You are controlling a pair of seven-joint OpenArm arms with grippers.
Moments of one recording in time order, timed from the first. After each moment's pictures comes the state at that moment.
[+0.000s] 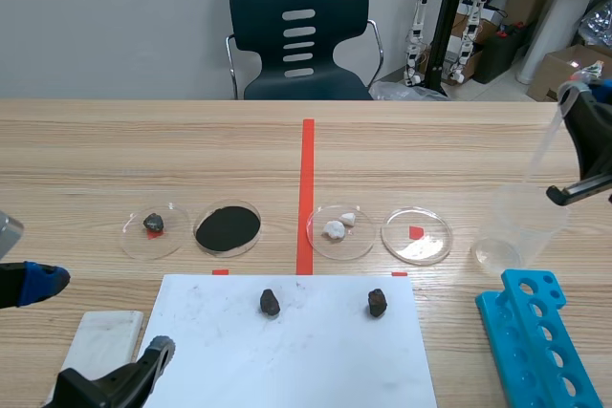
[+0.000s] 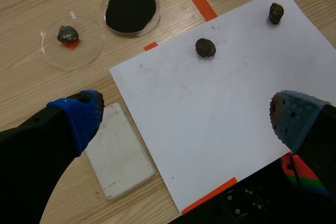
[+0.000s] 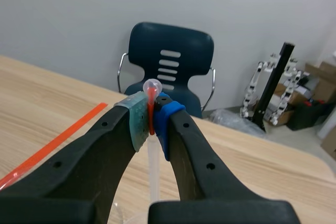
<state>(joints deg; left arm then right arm) 55.9 -17.3 -8.2 128.5 -9.5 -23.0 13.4 -16.5 19.6 18.0 86.7 4.4 32.9 31.5</state>
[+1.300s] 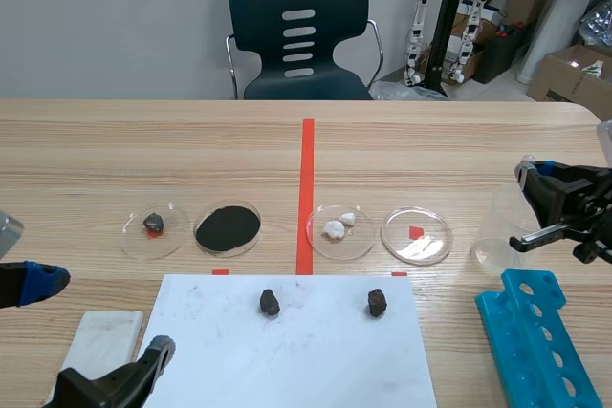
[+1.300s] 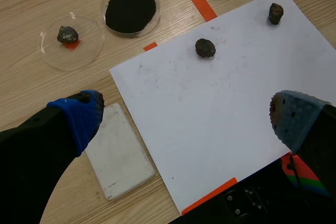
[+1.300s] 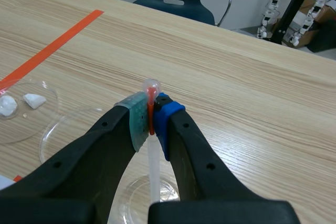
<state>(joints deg) 55.9 -17.3 -8.2 128.5 -9.5 -23.0 13.4 -10.4 20.3 13.7 73.5 1.0 32.9 21.0</state>
